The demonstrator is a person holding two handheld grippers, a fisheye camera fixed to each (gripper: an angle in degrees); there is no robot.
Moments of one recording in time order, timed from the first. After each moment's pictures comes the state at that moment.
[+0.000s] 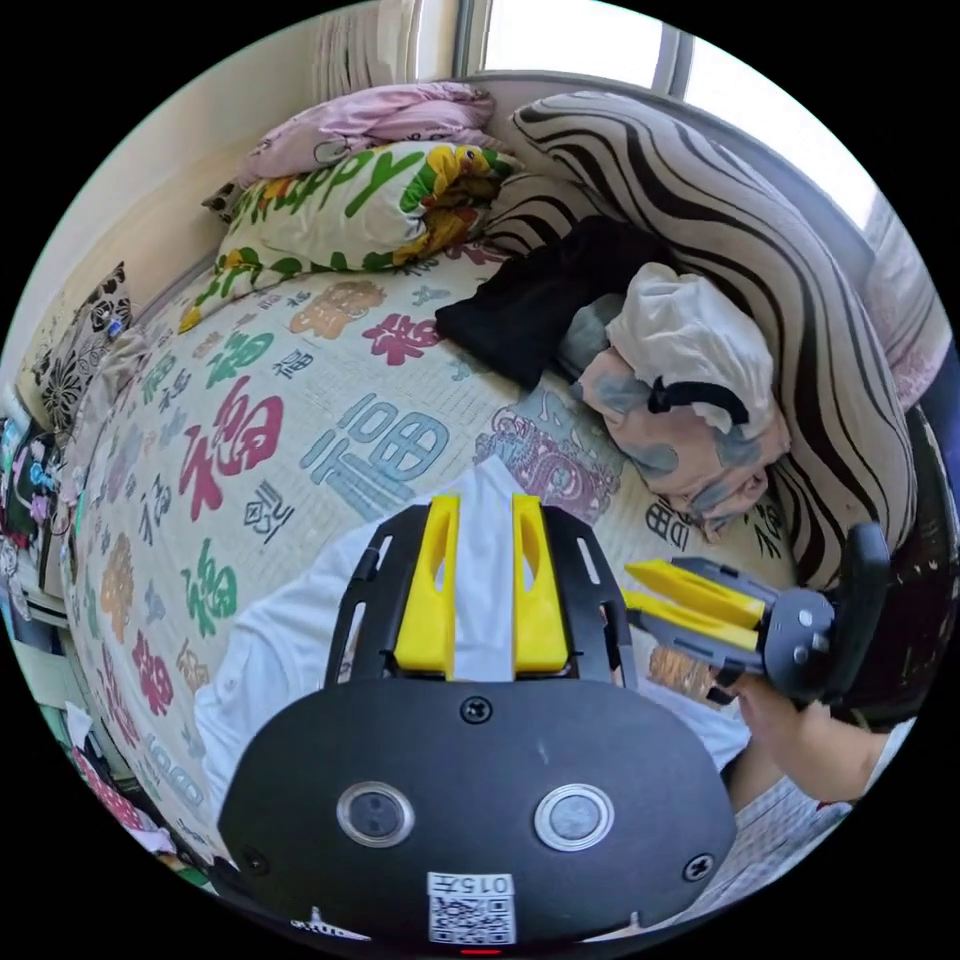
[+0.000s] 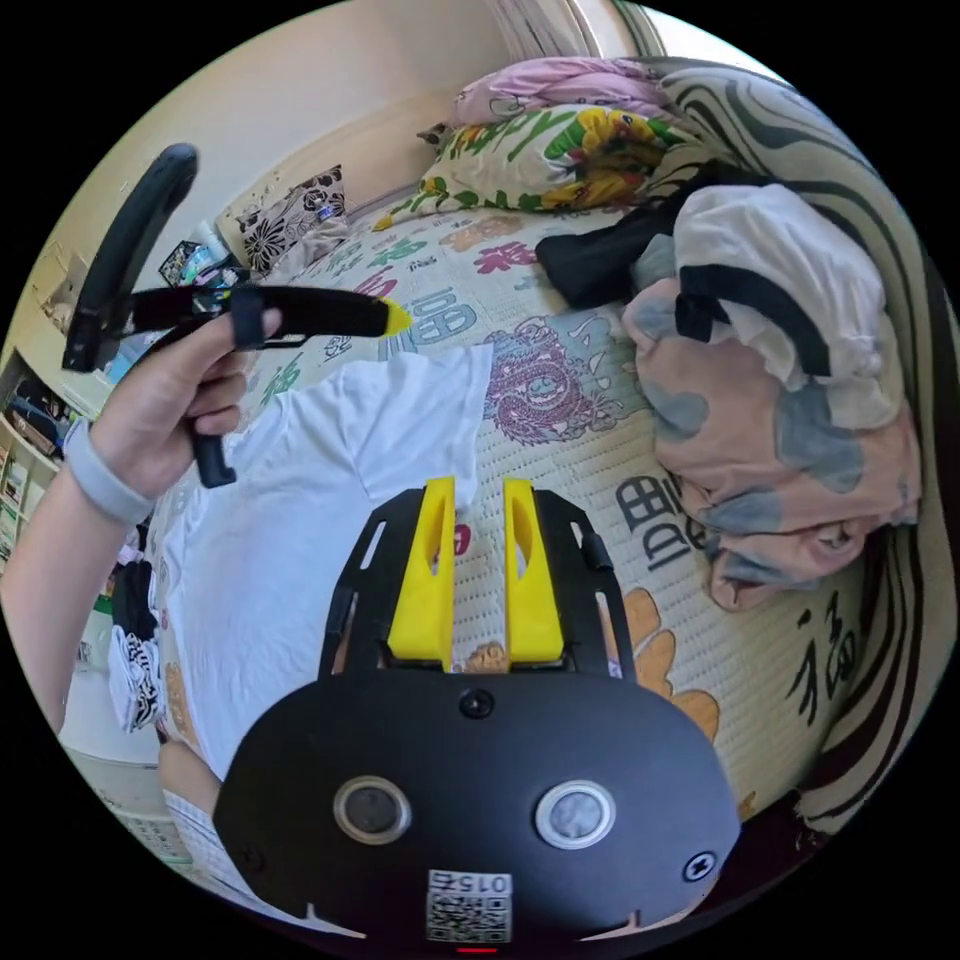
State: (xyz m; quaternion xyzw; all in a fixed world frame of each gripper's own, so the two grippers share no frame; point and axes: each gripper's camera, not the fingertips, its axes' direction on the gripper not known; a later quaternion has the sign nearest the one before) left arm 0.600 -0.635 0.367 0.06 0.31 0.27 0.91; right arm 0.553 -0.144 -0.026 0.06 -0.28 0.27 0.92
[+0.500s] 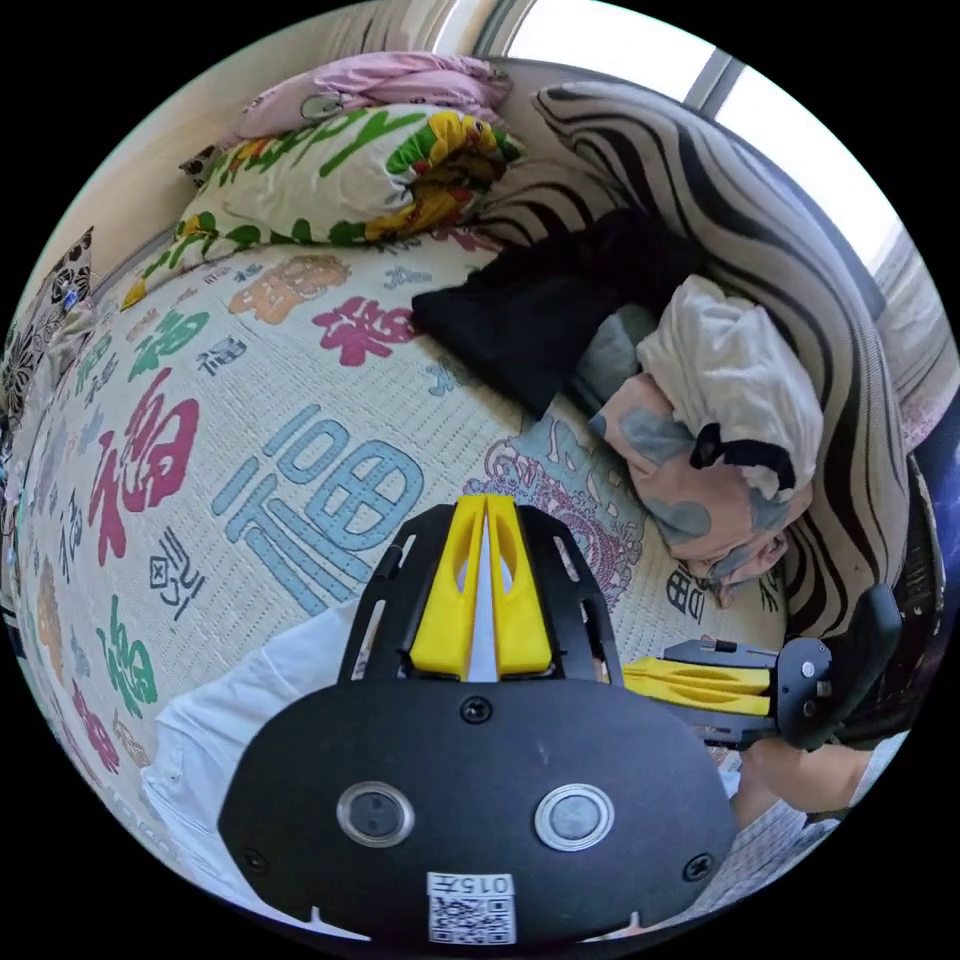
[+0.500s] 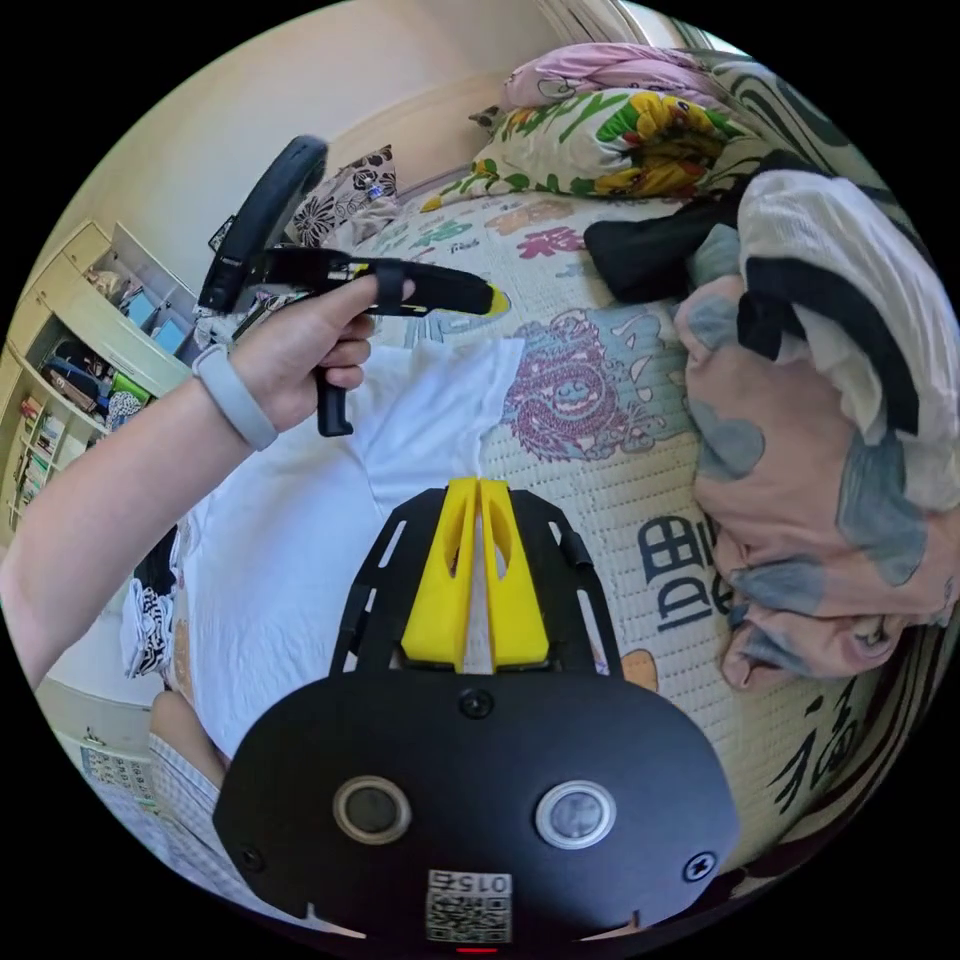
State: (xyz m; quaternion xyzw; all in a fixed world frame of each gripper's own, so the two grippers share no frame) left arm 0.622 -0.726 0.469 0.09 0.39 0.23 0.89; right arm 0.607 -0.195 0.006 0.09 -0.34 0.21 0.91
